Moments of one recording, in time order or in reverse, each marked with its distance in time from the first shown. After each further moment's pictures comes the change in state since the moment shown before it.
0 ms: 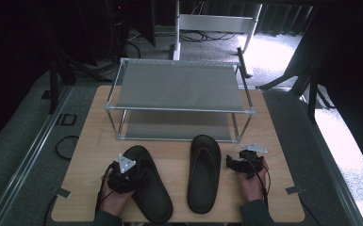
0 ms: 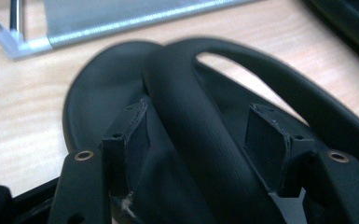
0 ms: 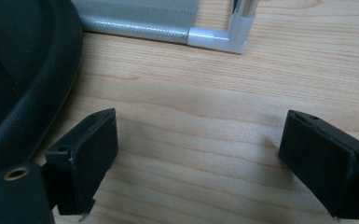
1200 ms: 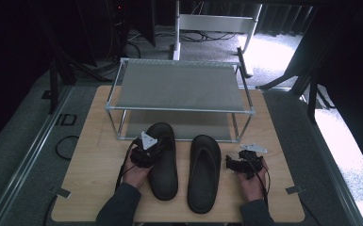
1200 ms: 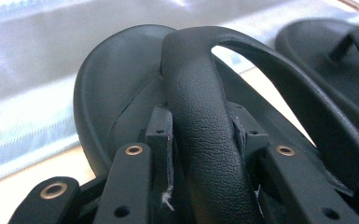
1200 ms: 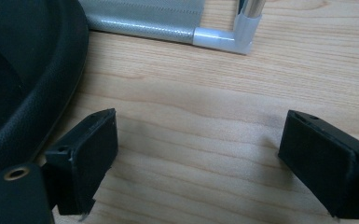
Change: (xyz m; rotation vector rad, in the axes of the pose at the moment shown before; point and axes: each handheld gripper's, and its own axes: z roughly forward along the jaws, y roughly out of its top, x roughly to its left) left arm -0.014 0.074 0.064 -0.125 -0.063 0.097; right arm 0.000 0.000 0.000 0.000 0.012 -0.013
